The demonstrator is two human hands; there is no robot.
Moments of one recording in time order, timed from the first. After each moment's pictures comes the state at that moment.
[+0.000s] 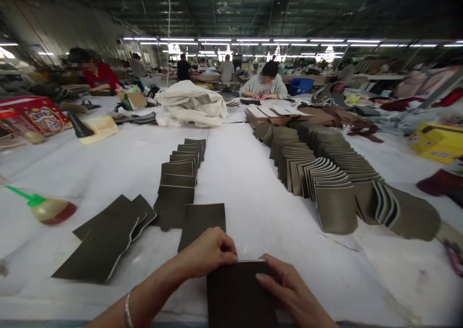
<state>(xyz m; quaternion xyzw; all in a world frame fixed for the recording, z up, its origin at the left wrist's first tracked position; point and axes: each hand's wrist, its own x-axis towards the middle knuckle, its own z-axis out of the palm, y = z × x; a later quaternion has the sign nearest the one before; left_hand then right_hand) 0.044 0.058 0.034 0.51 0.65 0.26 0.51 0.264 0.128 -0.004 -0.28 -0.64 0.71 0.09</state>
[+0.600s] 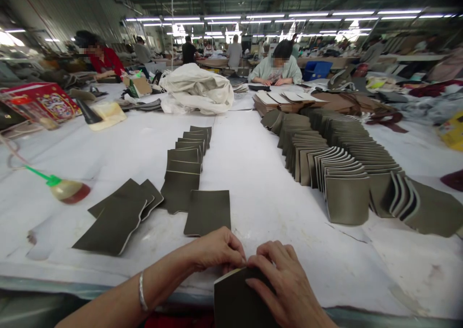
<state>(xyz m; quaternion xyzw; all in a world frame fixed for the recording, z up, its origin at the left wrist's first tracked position) 0.067 0.046 0.023 0.32 0.56 0.32 0.70 0.261 0.105 0.020 -0.18 -0.93 0.26 0.19</state>
